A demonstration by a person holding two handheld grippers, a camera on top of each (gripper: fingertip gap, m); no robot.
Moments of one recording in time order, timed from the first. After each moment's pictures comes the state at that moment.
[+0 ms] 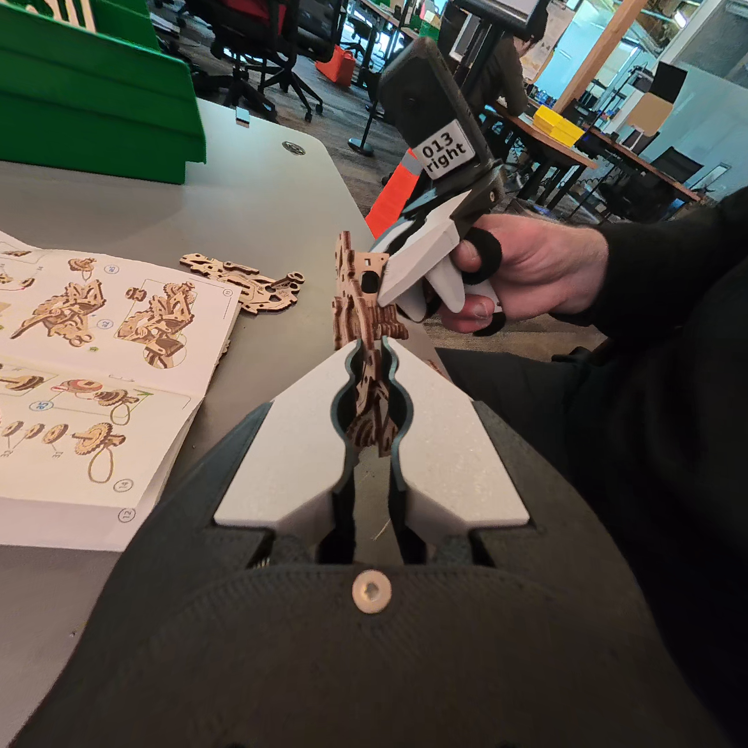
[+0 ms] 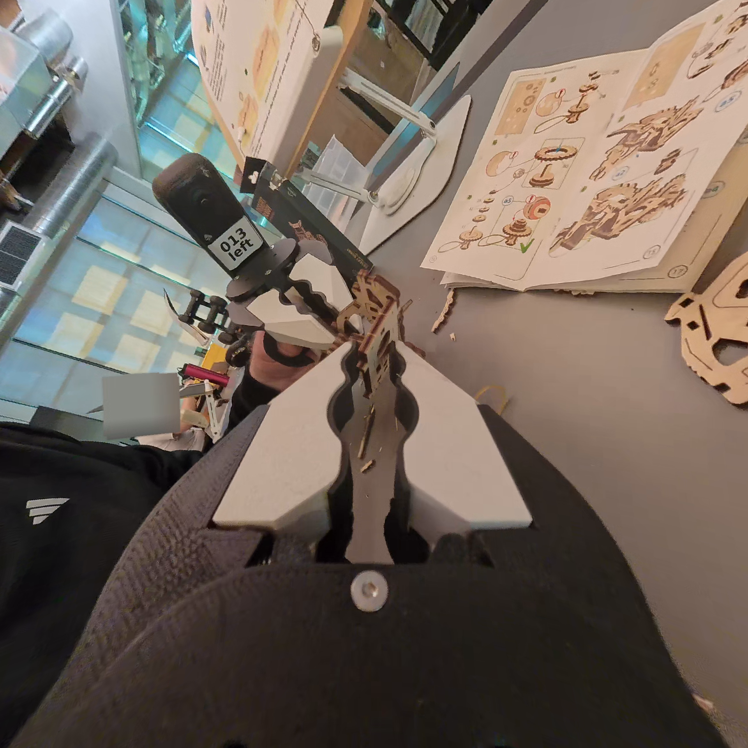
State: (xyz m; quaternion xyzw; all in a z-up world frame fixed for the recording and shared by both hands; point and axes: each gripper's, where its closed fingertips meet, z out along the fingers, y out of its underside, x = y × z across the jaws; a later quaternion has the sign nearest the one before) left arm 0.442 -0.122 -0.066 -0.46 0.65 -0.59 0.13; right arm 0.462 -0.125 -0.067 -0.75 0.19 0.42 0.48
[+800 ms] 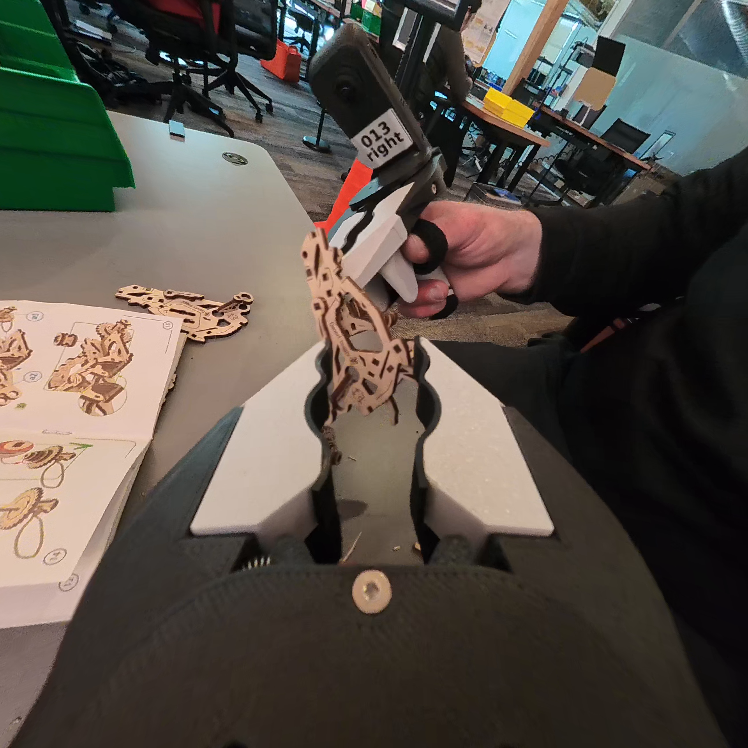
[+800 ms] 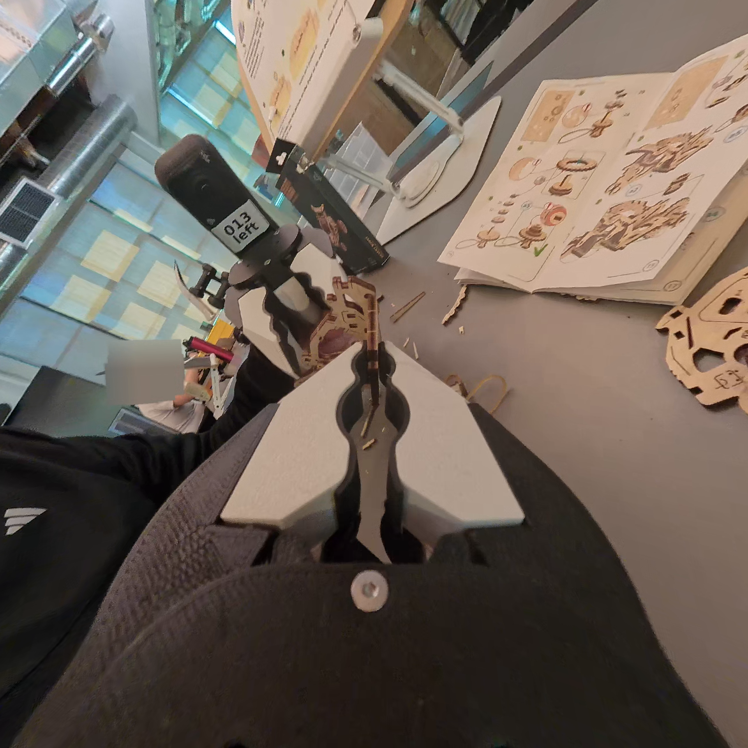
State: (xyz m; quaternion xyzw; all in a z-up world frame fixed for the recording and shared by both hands) left arm 0.433 -0.150 -0.049 -0.41 0.68 -0.60 0.11; right arm 0.465 -0.143 -0.057 -0.75 0.14 0.43 0.48
